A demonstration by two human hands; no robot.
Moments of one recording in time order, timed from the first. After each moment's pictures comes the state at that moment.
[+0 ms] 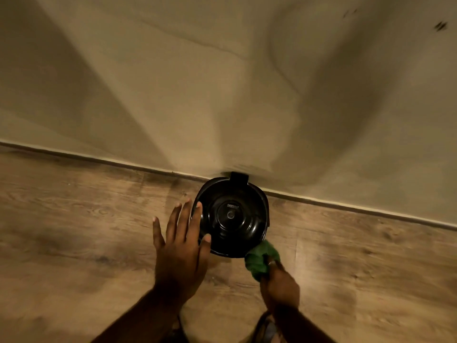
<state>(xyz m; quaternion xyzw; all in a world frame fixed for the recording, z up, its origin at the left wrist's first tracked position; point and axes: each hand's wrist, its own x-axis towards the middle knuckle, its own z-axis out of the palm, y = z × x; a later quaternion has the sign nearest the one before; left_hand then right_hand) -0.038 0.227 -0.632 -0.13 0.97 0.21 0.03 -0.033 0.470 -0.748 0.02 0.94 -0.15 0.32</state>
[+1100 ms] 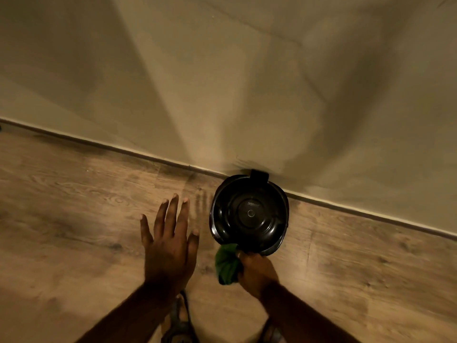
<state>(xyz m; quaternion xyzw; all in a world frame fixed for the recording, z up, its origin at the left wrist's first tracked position) -0.011 0.173 -0.639 -0.19 0.96 0.18 0.02 -0.045 0.383 -0.754 -0.24 0.89 -0.16 0.35</state>
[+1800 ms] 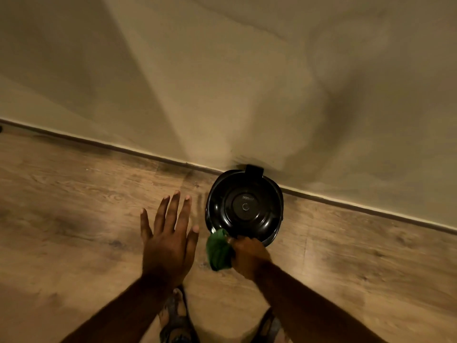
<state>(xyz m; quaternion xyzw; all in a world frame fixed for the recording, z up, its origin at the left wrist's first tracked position) -0.004 0.185 -0.636 -0.16 0.97 0.17 0.02 -0.067 0.373 -0.741 -0.32 0.86 -0.14 0.36</state>
